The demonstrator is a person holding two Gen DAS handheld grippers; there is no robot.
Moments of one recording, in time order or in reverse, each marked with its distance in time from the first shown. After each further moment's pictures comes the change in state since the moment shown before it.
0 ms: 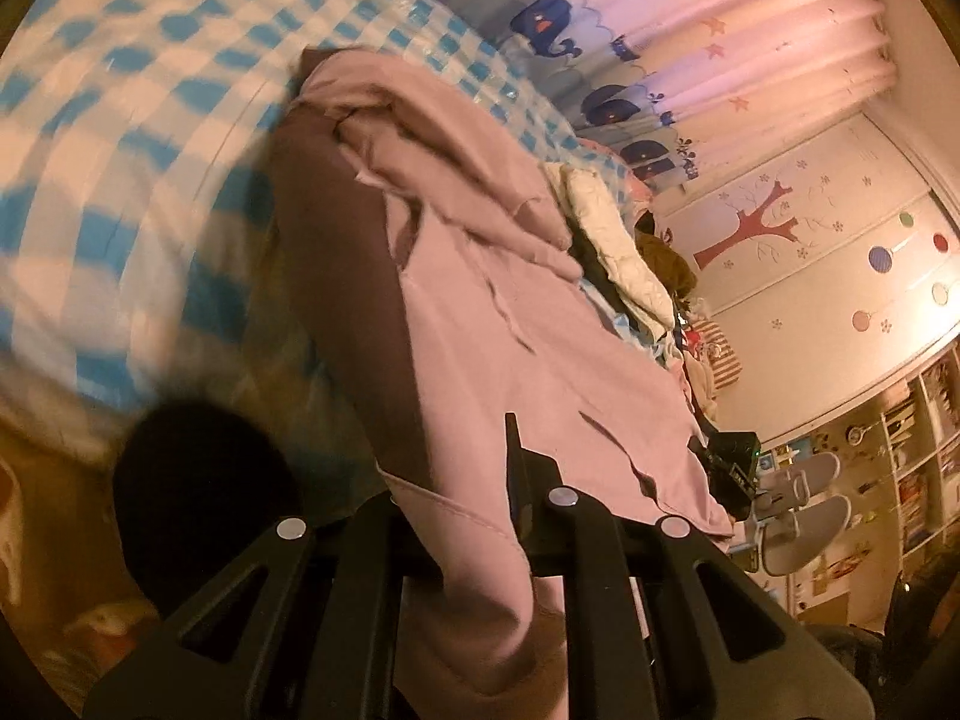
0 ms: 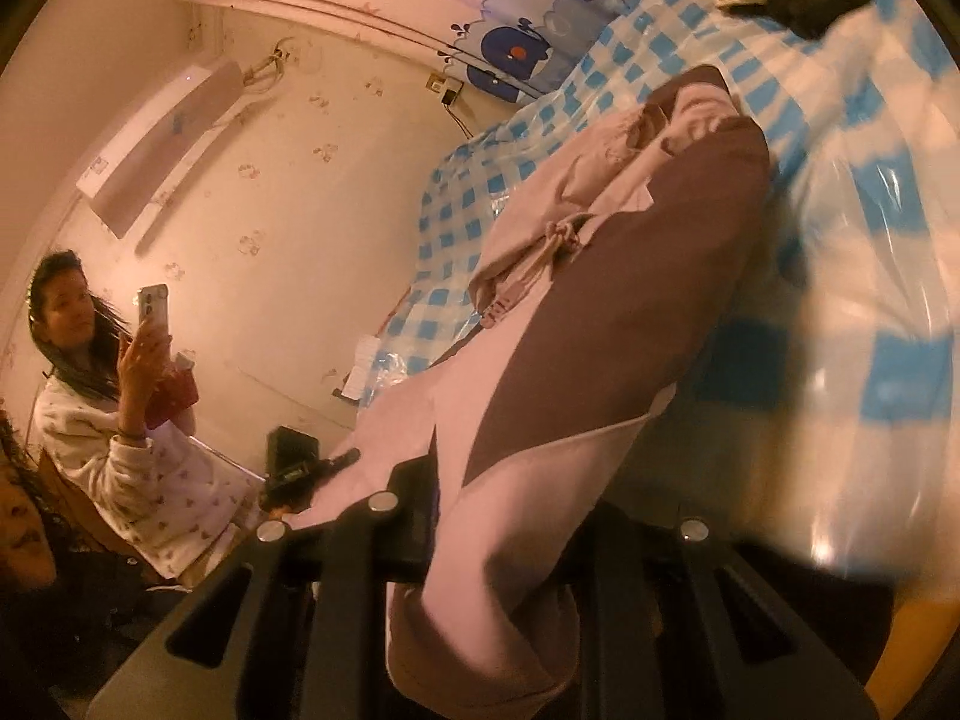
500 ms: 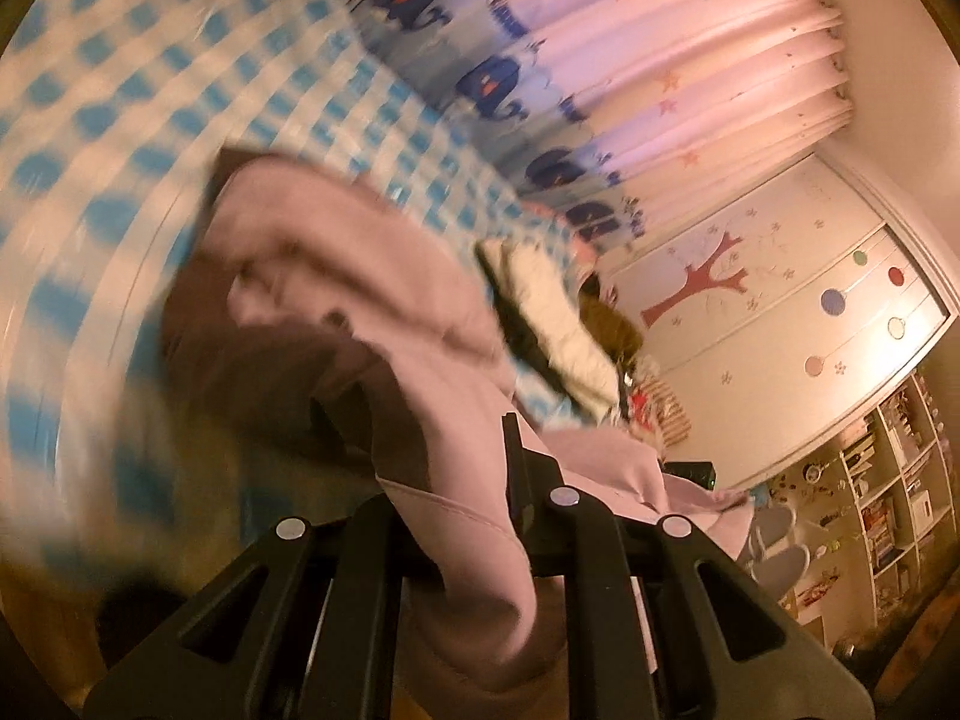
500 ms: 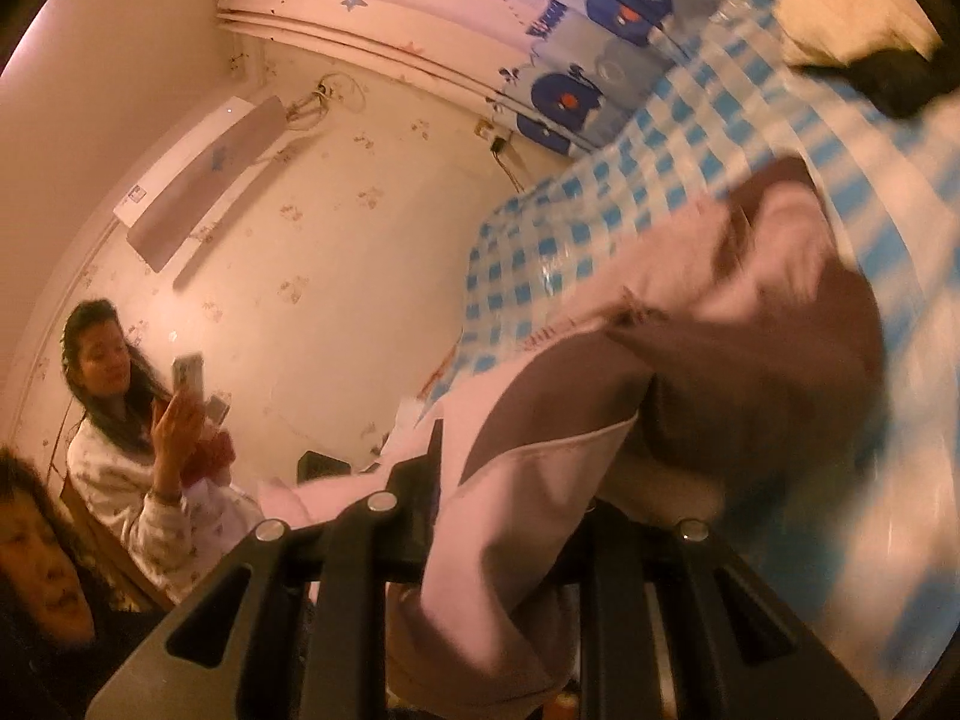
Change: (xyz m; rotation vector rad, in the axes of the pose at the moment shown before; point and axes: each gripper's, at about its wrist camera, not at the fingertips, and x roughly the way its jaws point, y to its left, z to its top) left arm 0.011 -0.039 0.128 0.051 -0.144 -0.139; right arm 0.030 0.038 0.117 -0.063 -0.104 0.101
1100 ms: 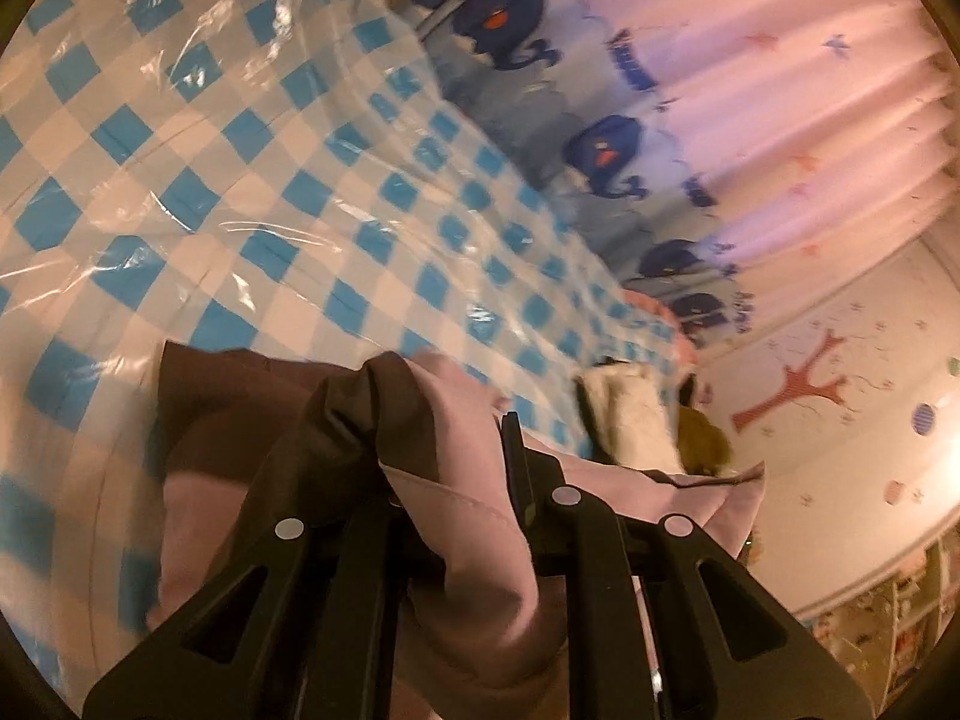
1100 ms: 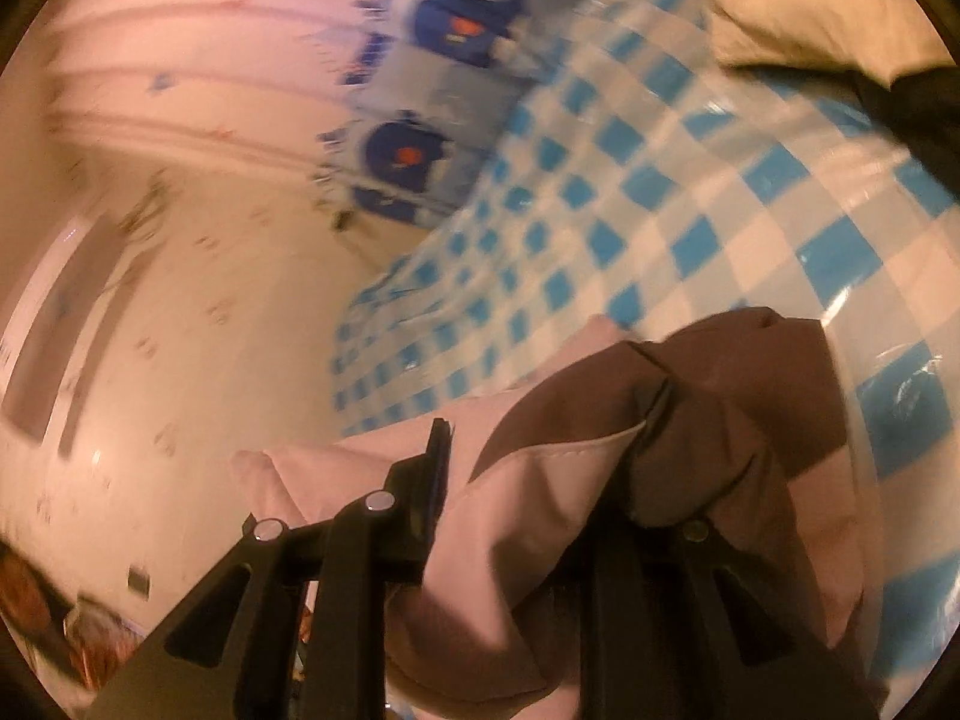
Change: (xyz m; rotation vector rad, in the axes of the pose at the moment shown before) left arm 0.196 0.086 0.232 -0.124 -0.059 0.208; right arm 0.171 -0.169 0.208 0.278 -0.060 -0.248
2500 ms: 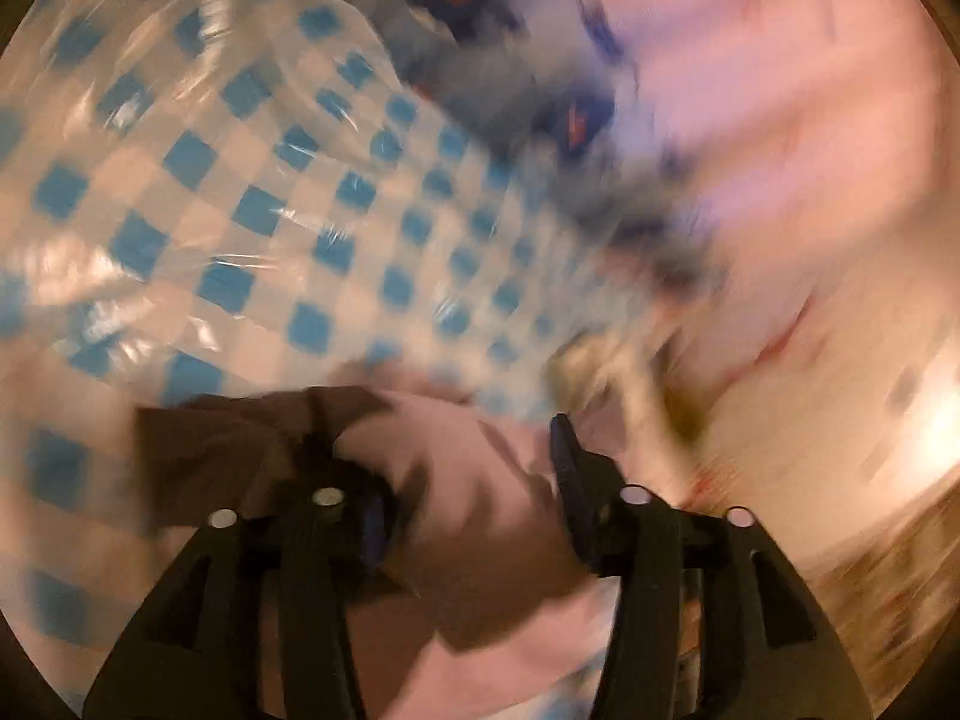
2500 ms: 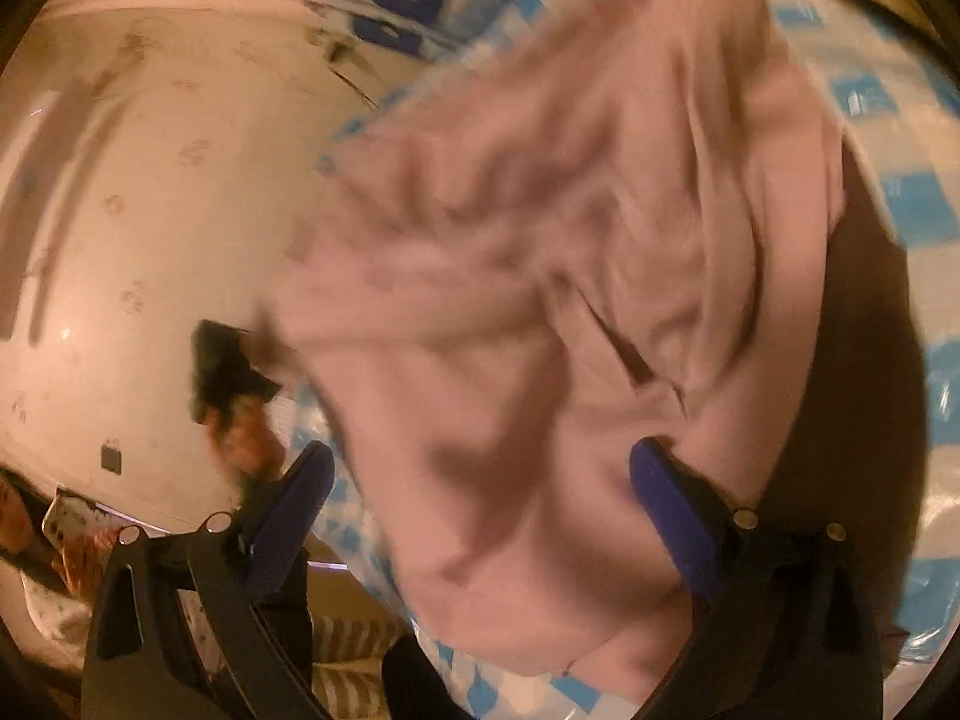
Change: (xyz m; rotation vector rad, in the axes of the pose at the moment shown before) left arm -0.019 -0.001 0.065 -0.047 0.059 -0.137; right arm 0.055 0.035 -0.033 -0.119 0.412 -0.078
